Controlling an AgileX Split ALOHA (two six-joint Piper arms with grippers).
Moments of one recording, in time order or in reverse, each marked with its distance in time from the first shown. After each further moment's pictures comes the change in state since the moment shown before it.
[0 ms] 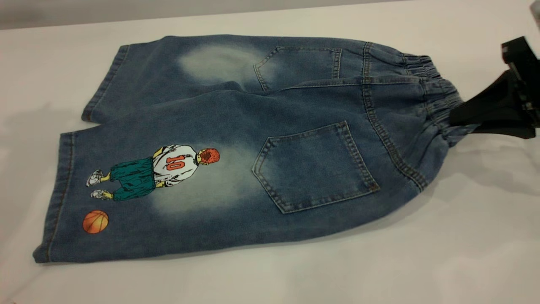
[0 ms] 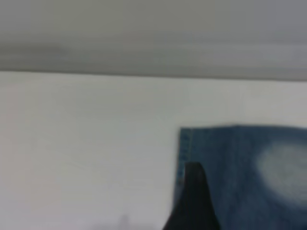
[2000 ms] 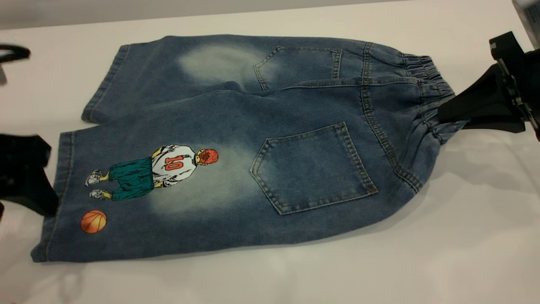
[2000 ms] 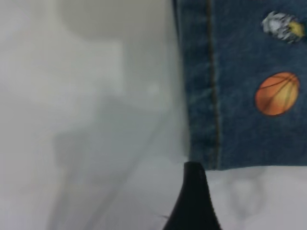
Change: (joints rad) left arm -0.105 0.181 0.661 -0.170 -0.091 0.000; right arm 0.024 0.000 -0.033 -0.064 0.020 0.026
